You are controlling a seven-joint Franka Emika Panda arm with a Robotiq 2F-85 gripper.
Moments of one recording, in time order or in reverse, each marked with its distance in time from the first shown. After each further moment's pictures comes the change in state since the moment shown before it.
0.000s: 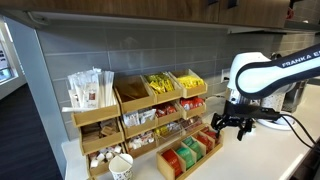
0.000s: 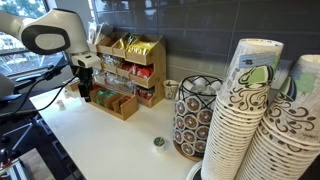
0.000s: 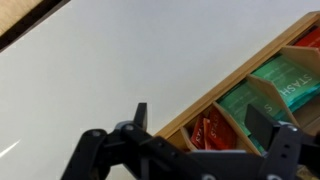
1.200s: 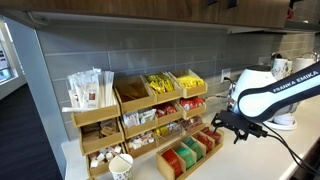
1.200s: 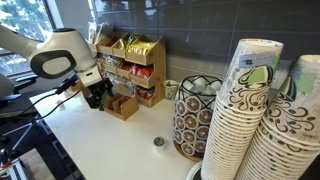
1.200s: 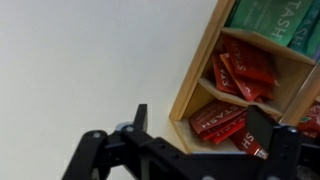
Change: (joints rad) arm -0.072 0.086 0.014 -0.133 -0.030 0.434 0.448
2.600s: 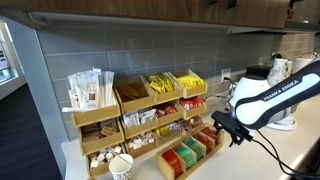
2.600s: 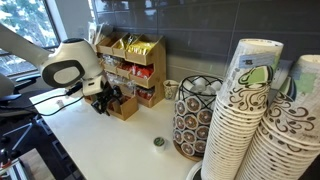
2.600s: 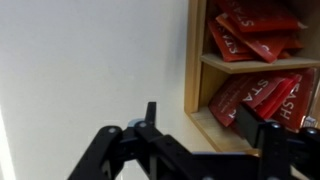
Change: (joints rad) arm -0.029 0.119 -0.013 0.004 -0.057 0.126 0.360
